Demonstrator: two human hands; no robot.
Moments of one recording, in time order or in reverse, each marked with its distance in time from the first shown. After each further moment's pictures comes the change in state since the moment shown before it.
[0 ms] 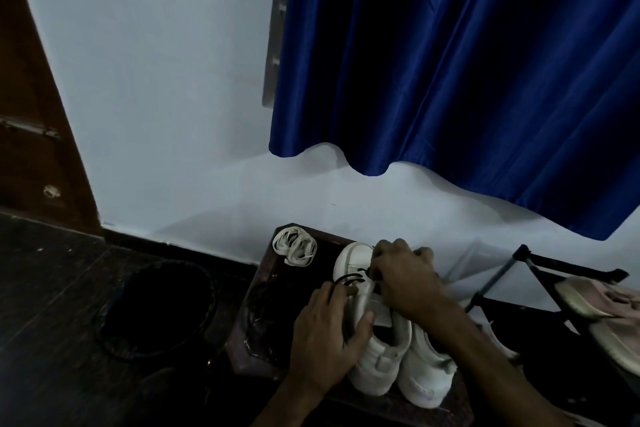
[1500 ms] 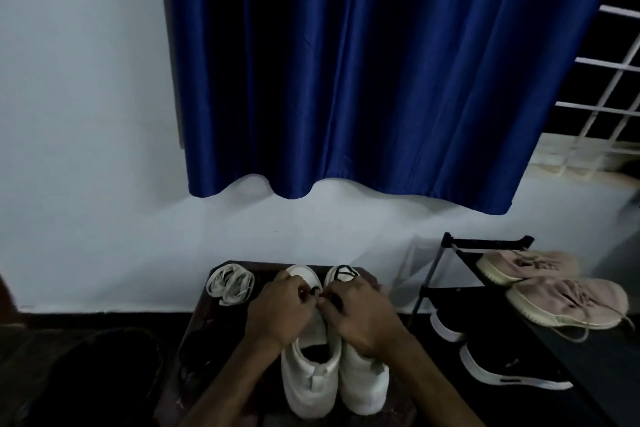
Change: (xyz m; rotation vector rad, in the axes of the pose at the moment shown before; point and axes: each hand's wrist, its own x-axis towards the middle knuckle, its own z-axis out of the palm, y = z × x) left_hand 0.087 0.027 0.010 0.217 -0.457 -0.191; right_hand -0.042 0.035 0.036 0.506 0.219 0.184
